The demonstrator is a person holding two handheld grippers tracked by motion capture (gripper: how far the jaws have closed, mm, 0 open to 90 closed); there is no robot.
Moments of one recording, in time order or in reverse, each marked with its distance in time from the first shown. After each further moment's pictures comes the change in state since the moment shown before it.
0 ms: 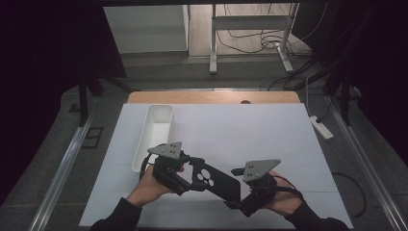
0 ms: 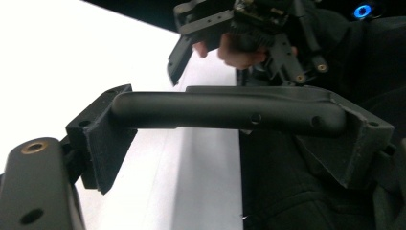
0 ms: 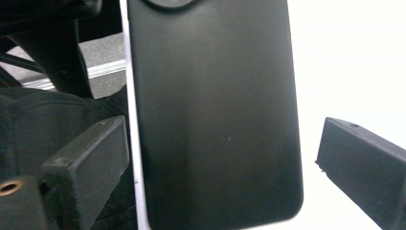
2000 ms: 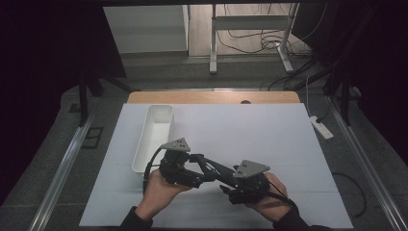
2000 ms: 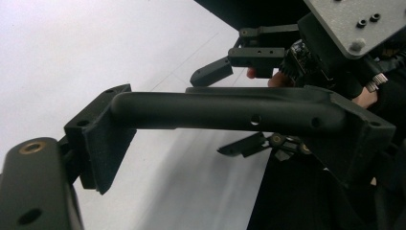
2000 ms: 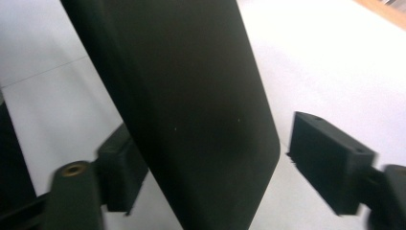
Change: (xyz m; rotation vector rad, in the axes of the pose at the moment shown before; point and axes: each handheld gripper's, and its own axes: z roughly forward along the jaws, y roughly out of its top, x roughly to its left) left arm -0.021 0.021 0.016 0.023 0.261 -0.269; right arm 0.009 0.000 0.023 0.070 -0.377 0.111
